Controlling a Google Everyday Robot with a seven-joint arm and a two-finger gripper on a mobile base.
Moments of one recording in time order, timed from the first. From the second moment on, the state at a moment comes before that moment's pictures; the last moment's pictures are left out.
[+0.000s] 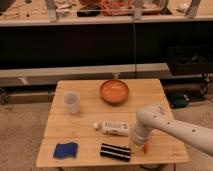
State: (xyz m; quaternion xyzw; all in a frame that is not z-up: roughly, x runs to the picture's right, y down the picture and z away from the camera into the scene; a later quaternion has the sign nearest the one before) arm 0.146 0.325 0.768 -0.43 -0.17 -0.09 0.88
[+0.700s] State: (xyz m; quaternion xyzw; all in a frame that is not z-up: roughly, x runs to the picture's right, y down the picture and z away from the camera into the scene) arm 0.140 0.327 0.767 -0.43 -0.17 -0.11 0.88
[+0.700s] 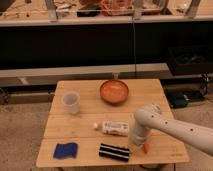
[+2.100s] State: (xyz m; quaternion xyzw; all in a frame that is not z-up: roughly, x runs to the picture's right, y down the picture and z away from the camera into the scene) arm 0.130 0.332 0.765 -0.44 -0.17 -0.13 0.87
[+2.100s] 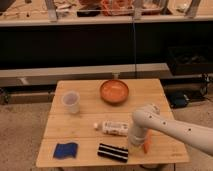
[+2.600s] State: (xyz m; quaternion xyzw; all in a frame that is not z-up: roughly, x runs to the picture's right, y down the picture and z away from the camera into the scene) arm 0.124 0.332 0.763 -0.44 -0.17 -0.14 0.87
